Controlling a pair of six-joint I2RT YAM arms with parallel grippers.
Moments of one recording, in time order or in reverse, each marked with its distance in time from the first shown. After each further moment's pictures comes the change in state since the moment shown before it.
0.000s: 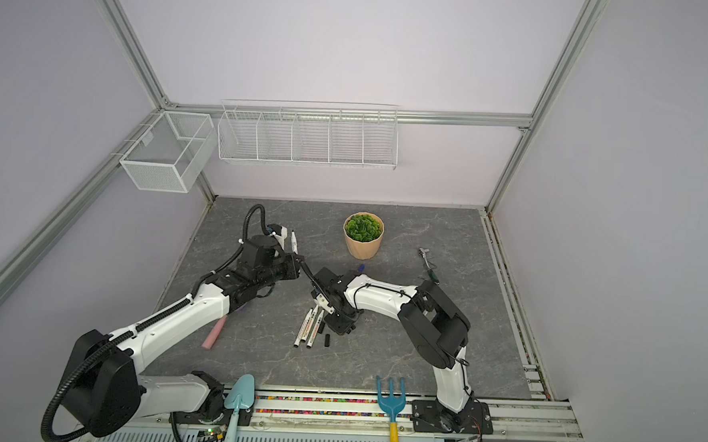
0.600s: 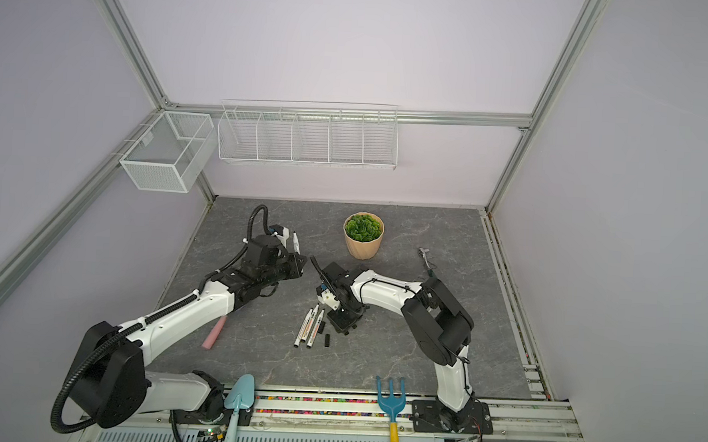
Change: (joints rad) left arm 0.000 0.041 0.001 0.027 -0.004 -0.056; right arm -0.033 0.021 0.007 -0.037 -0.103 0.018
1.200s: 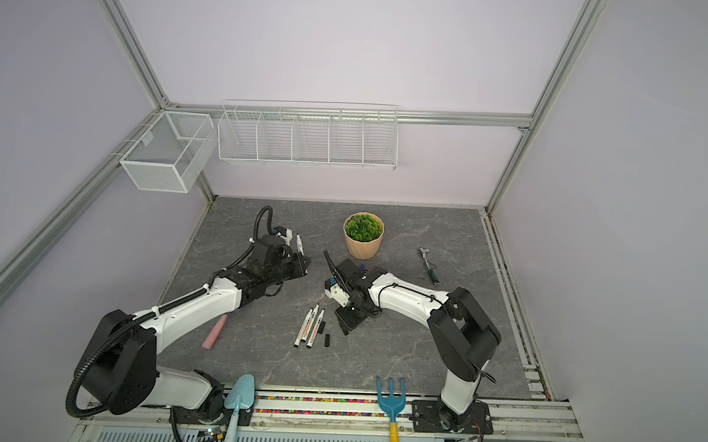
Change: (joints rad) left arm 0.000 0.071 0.004 0.045 0.027 -0.065; right arm -0.050 -0.172 -0.132 0.084 -0.055 0.010
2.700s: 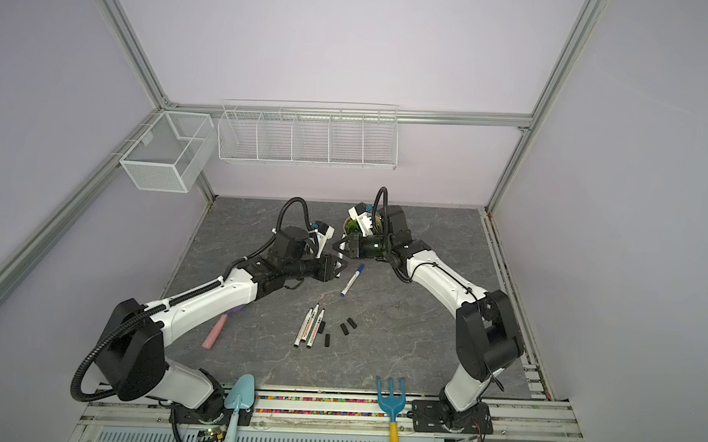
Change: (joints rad) left arm -0.154 0.097 0.198 -0.035 0.259 0.226; right arm -0.335 -0.095 0.087 0.640 -0.553 0.485
